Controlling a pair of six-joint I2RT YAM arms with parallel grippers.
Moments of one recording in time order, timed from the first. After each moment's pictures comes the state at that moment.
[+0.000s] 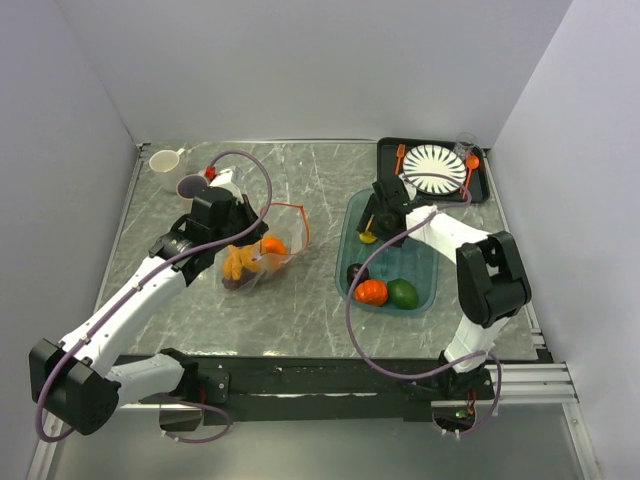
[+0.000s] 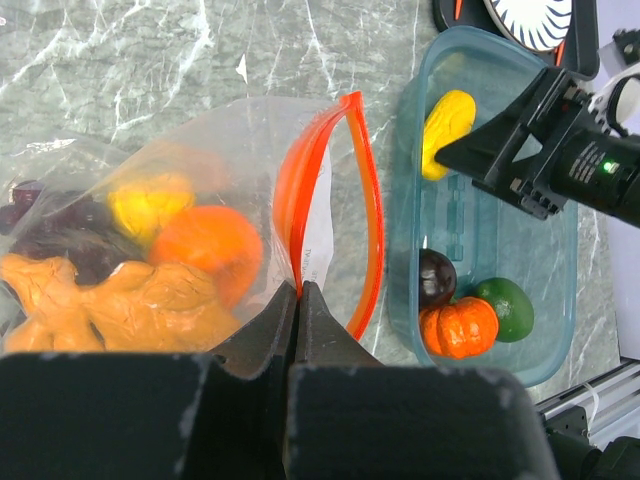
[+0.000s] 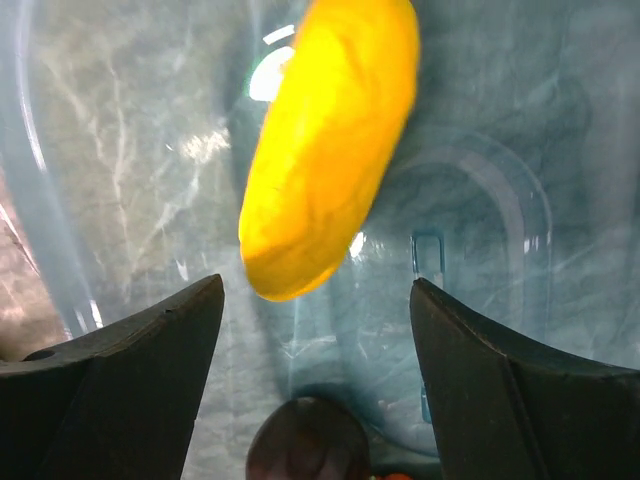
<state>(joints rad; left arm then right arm) -0.49 1.13 1.00 -0.39 -0.02 -0.61 0.37 1.74 1.16 -0.44 0.16 0.73</state>
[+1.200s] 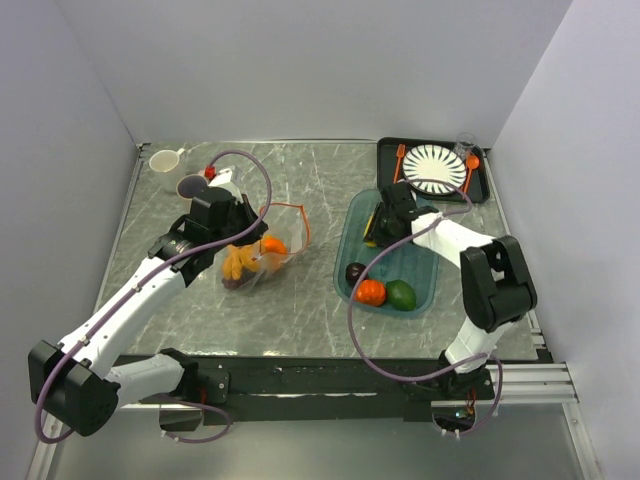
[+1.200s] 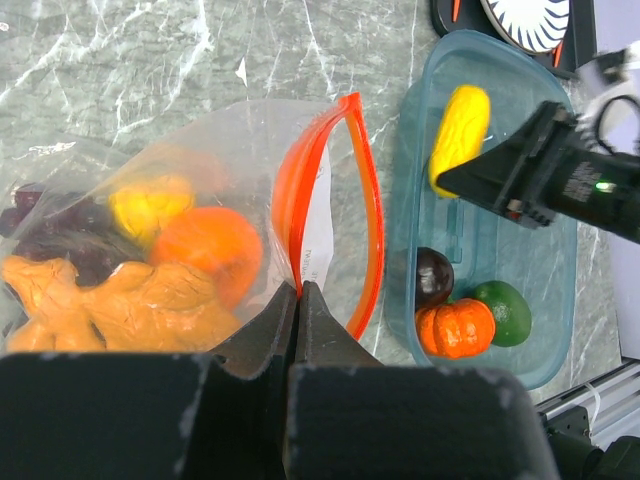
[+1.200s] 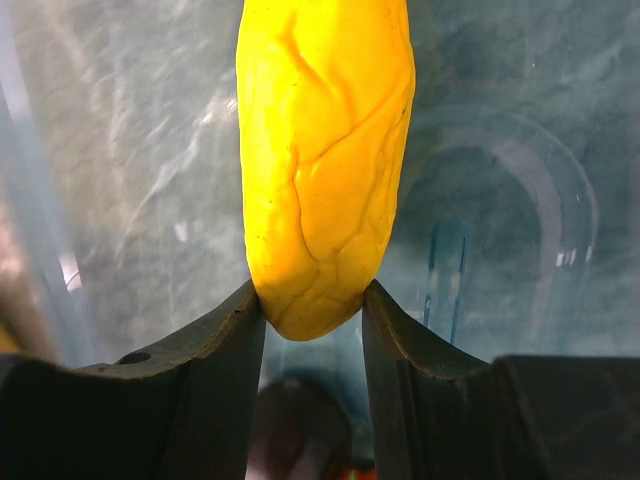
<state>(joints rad) -0.49 1.12 1.00 -0.39 -0.02 -0.60 0.34 1.71 1.07 -0.35 0.03 0.68</state>
